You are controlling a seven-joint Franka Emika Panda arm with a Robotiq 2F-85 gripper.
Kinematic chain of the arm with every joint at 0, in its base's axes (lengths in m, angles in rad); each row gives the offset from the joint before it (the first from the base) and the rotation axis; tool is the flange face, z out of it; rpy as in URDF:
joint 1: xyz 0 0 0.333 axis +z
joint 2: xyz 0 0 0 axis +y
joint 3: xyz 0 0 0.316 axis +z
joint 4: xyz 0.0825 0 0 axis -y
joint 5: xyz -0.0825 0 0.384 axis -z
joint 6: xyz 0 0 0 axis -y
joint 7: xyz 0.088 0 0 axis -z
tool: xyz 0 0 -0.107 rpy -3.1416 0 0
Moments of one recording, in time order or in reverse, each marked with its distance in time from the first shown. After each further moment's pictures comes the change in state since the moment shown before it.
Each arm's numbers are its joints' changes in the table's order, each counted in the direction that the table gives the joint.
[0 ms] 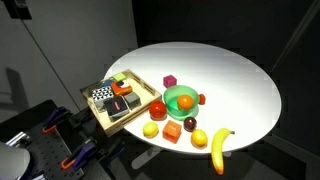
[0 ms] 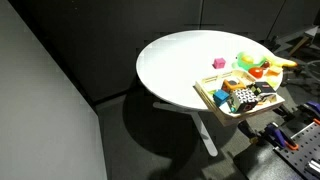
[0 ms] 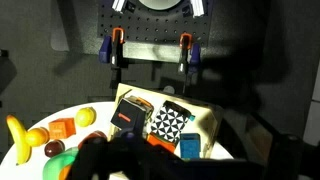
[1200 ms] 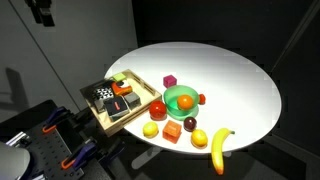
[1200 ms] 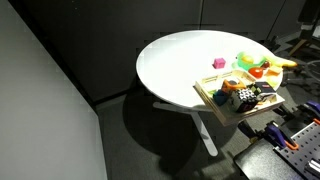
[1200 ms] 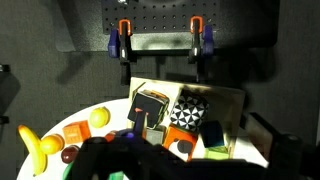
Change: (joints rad) arm -0.093 0.092 -0.054 0.010 0.042 0.085 0.000
